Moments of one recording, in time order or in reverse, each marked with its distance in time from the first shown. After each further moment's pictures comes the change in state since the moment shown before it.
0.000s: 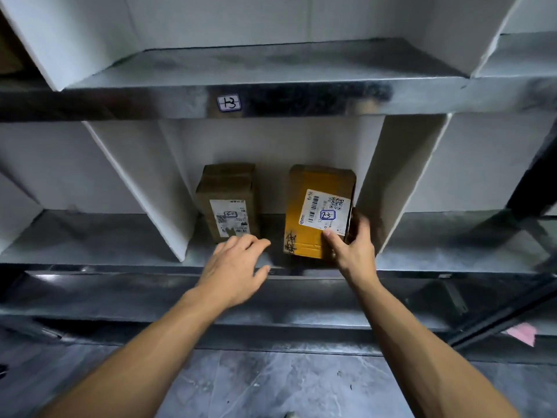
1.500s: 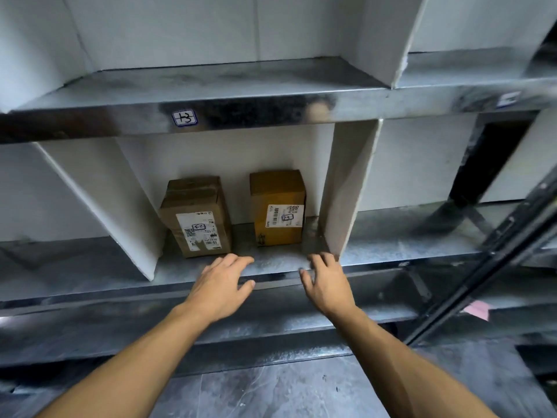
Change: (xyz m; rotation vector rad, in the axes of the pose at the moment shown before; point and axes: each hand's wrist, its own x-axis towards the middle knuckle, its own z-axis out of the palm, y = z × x) left_hand 0.004 0.009 0.032 -0.112 -0.103 0.034; right_hand -0.048 0.043 -0.016 -0.737 -0.123 -0.166
